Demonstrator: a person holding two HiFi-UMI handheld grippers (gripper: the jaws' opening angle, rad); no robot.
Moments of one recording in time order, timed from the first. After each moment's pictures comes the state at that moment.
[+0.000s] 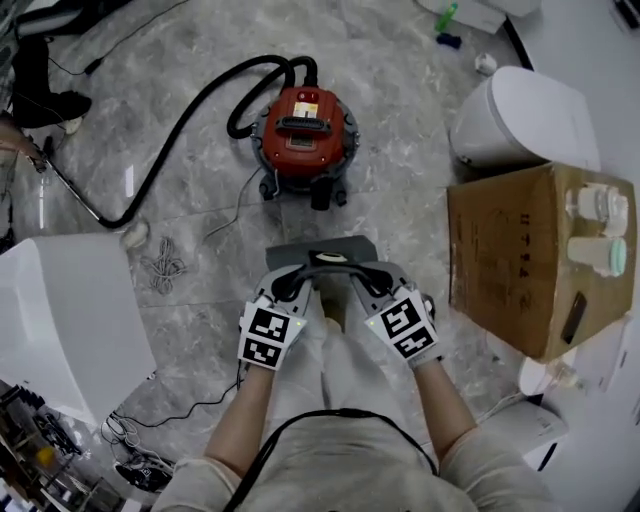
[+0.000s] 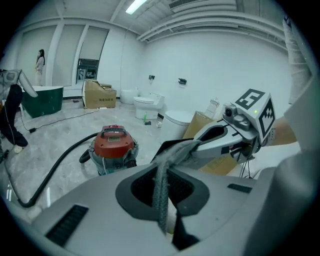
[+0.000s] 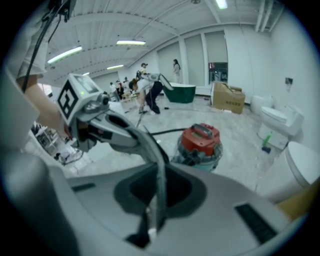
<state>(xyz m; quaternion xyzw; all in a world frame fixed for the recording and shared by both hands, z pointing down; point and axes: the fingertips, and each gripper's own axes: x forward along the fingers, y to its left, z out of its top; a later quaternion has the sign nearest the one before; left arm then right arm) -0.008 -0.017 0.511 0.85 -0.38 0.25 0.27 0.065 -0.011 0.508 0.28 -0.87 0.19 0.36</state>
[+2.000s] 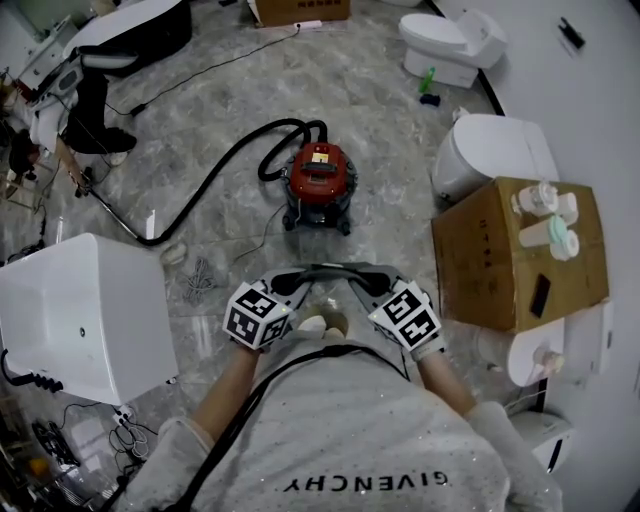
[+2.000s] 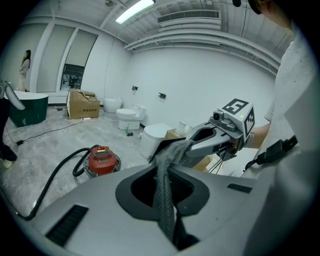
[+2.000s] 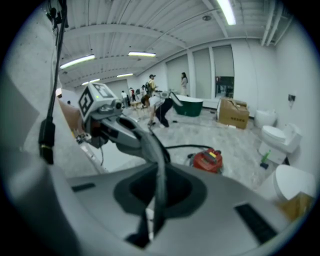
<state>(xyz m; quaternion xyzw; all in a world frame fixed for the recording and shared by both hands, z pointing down) -0.039 0.060 0.290 0.89 -0.30 0.21 0.26 0.028 0.067 0.286 0.26 -0.89 0.16 0.33</state>
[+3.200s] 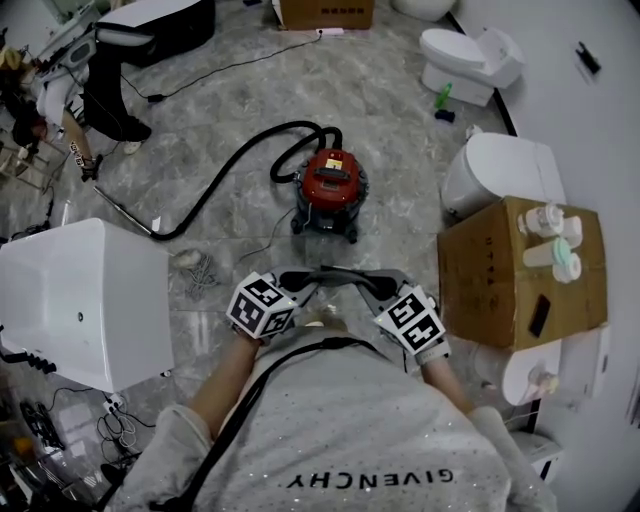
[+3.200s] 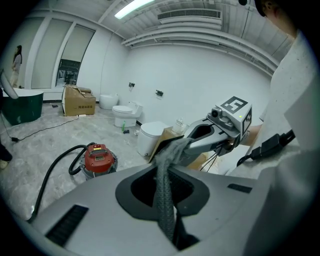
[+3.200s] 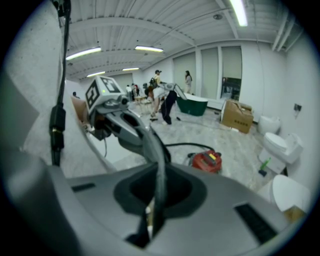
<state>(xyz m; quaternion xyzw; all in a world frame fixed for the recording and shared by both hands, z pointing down) -0.037 0.058 0.293 0.90 -0.27 0.22 0.28 0.028 0.064 0.284 0.24 -0.89 0.13 0.36</state>
